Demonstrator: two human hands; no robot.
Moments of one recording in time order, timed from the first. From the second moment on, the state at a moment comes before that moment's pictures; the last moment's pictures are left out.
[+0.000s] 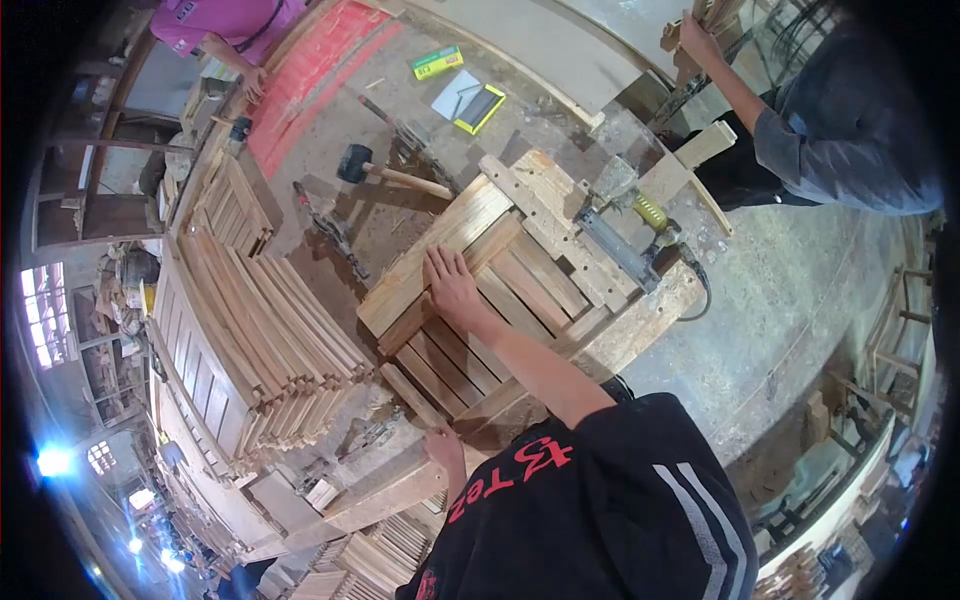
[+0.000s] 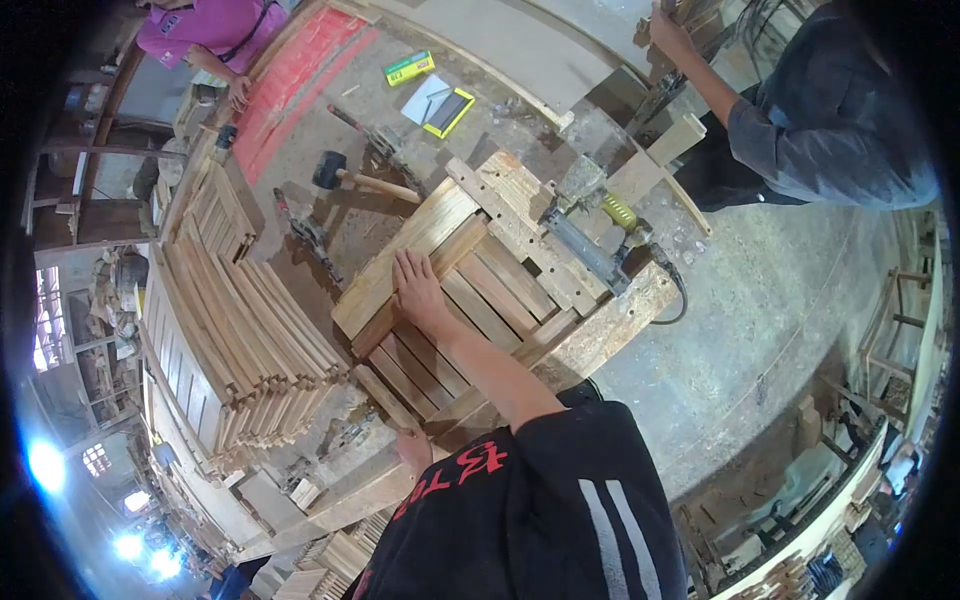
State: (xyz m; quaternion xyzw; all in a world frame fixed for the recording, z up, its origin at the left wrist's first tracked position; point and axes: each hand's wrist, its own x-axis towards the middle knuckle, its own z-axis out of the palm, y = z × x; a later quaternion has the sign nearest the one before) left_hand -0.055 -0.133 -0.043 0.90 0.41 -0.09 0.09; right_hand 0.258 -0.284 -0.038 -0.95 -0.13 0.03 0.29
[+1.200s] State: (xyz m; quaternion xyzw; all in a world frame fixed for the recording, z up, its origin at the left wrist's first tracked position) left_hand 0.071 -0.226 0.238 0.85 0.21 -0.01 0.49; right_hand 0.177 -0.533 -0.034 -0.68 0.04 0.24 0.69
